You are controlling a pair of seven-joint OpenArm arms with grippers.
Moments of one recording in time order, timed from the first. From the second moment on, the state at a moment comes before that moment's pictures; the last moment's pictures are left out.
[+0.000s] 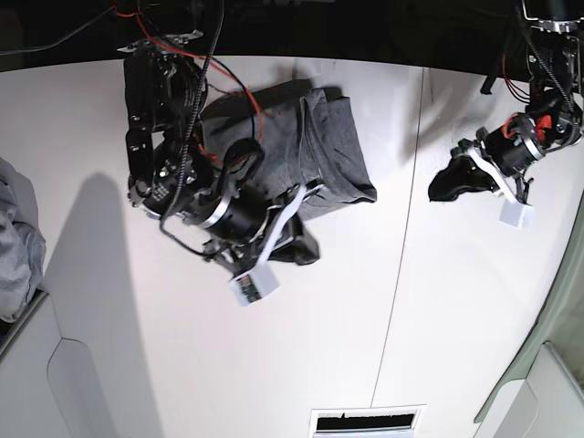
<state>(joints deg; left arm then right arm) 11.1 -22.3 -16.0 85.8 -59.8 -37.7 51.4 3.9 -6.5 -5.6 95.1 18.3 28.3 -48.0</state>
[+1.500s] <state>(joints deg) -10.8 -17.1 6.4 63.7 -35.7 -37.9 42.9 -2.5 9.7 -18.9 85.5 21.9 31.8 -46.2</state>
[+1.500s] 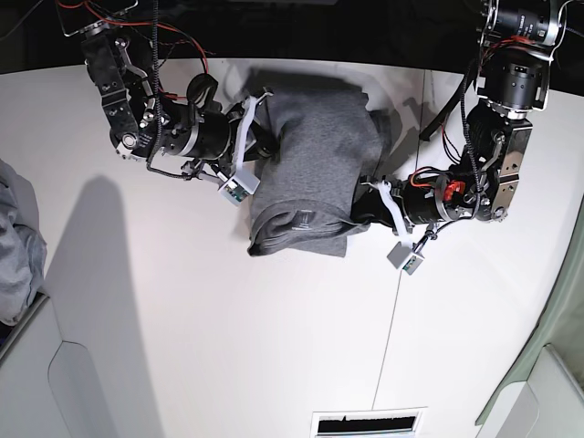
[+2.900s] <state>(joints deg) -3.7 -27.3 -3.5 80.7 -56.6 -37.9 55.8 12.7 -3.0 -14.0 61.6 17.9 31.1 -38.8</state>
